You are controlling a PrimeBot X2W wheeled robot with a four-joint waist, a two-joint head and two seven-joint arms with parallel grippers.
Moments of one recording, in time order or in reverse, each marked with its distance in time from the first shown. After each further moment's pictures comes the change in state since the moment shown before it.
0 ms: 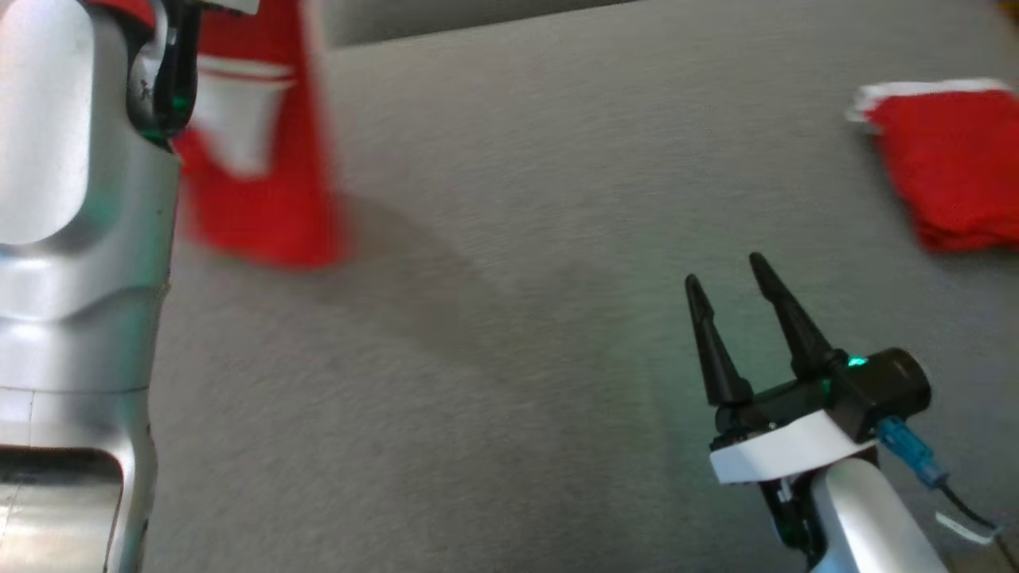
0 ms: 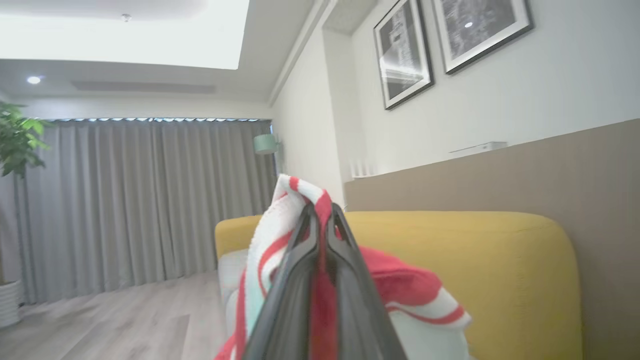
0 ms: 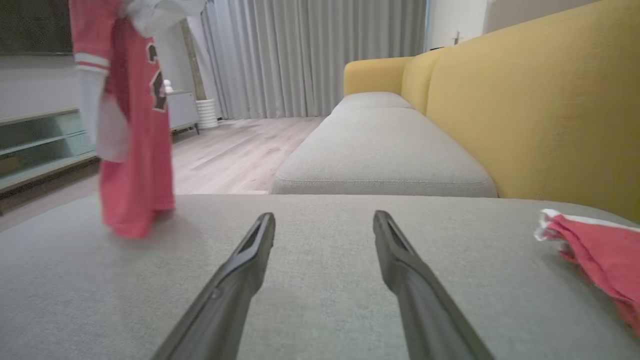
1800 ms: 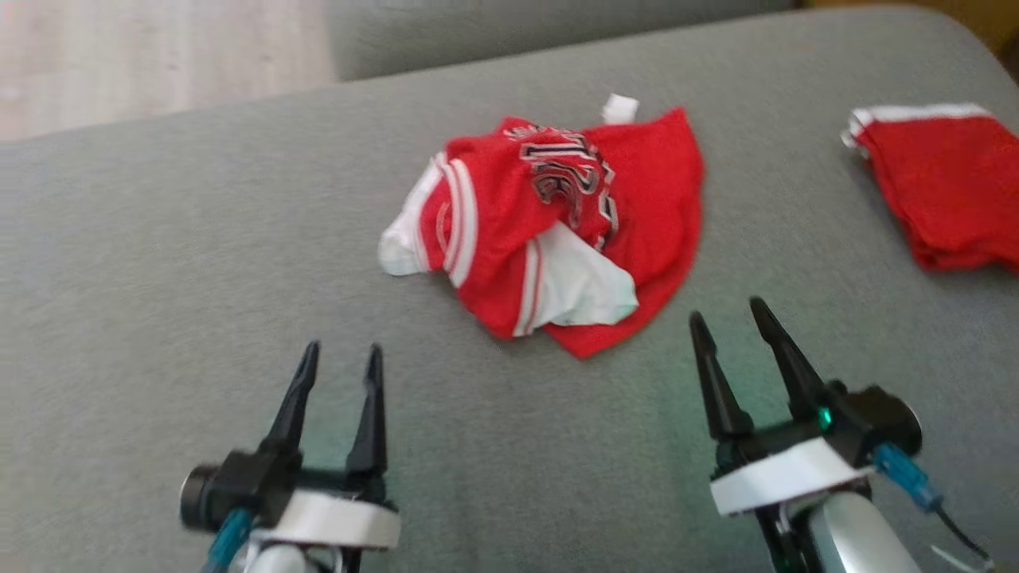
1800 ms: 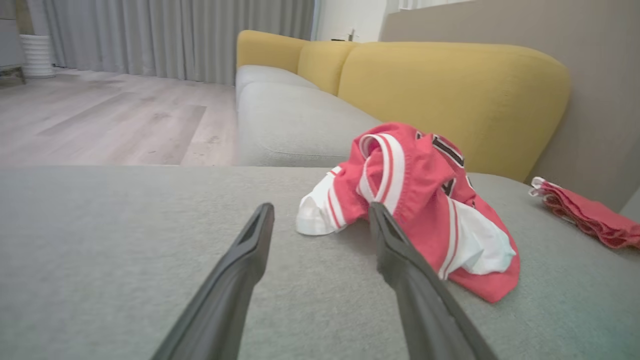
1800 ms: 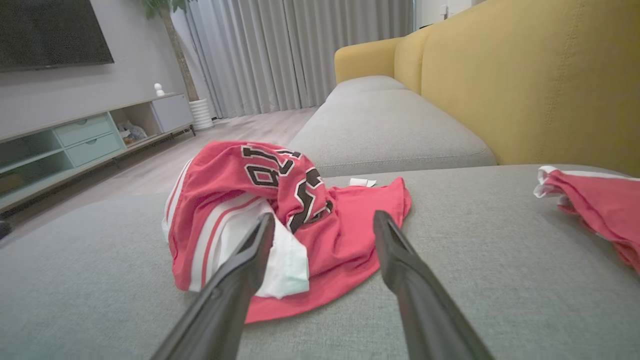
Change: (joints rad) left arm 1.002 -0.137 -0.040 -0.208 0.043 0.106 -0.187; right arm 0.043 0.034 -0.009 0.054 0.049 0.000 0.003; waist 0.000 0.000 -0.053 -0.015
